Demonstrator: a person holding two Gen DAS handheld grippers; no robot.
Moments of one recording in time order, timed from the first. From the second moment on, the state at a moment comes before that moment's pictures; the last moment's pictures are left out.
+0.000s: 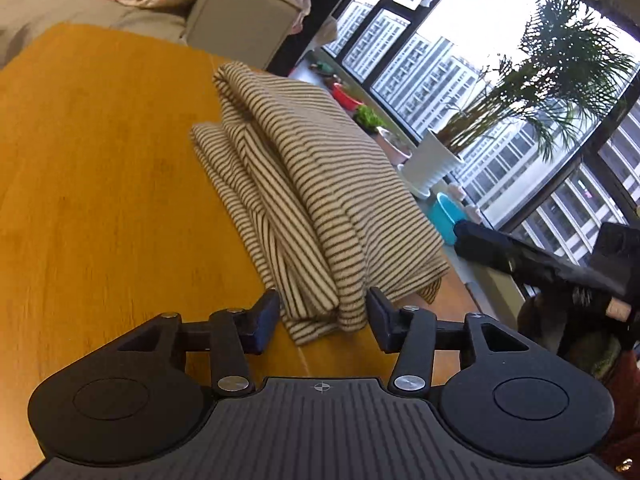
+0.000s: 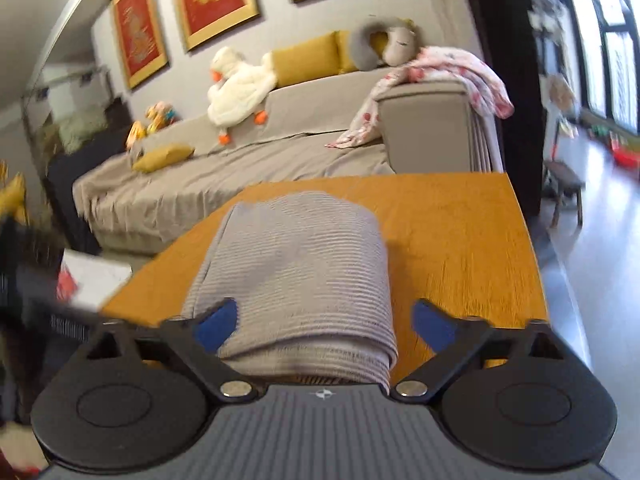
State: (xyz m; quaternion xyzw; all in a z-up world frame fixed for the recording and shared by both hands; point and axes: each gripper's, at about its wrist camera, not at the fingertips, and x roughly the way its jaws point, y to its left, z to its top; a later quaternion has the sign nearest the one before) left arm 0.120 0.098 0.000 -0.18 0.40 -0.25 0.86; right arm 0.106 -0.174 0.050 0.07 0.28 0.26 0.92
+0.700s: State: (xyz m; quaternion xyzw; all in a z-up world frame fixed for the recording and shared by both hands) left arm 0.154 0.093 0.012 -0.18 0.37 -0.21 0.89; right arm 0.109 -0.153 0.039 0.01 0.30 0.27 0.91
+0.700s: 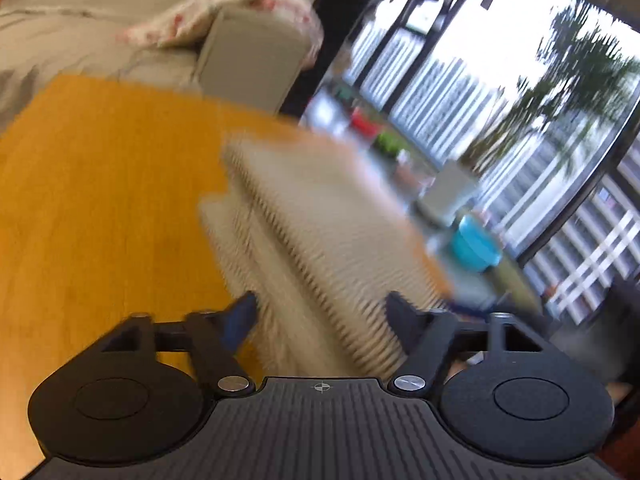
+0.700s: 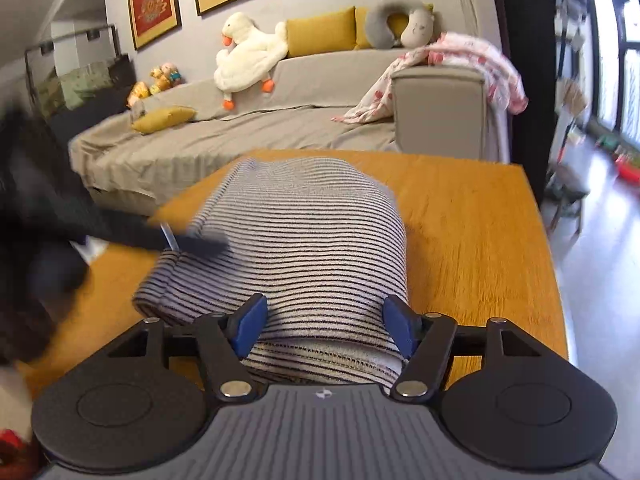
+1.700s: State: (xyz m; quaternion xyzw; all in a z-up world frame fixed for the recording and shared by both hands) left arm 0.156 0.110 -0.016 -0.19 0.33 -0.26 0.89; right arm 0.217 -0.104 0.031 -0.10 0.28 0.30 0.91
